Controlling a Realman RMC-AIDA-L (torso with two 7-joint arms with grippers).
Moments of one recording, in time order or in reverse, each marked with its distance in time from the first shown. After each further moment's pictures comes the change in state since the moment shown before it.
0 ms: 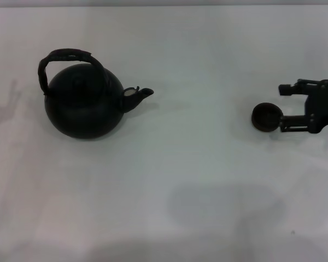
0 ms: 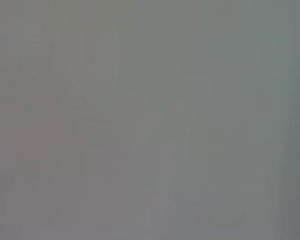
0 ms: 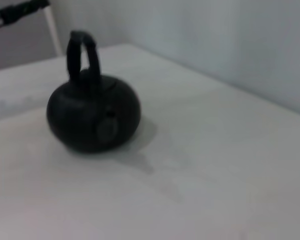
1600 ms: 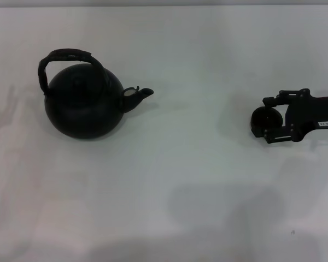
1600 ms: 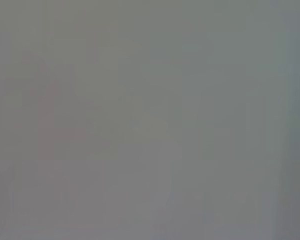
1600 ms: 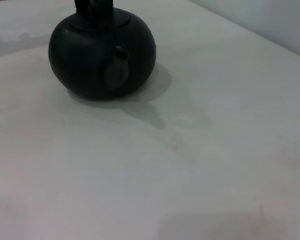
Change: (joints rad) left arm 0.020 -0.001 0.004 -0.011 0.006 -0.006 0.000; right arm 0.057 0.032 -0.104 0.002 -0.107 -0.122 0.029
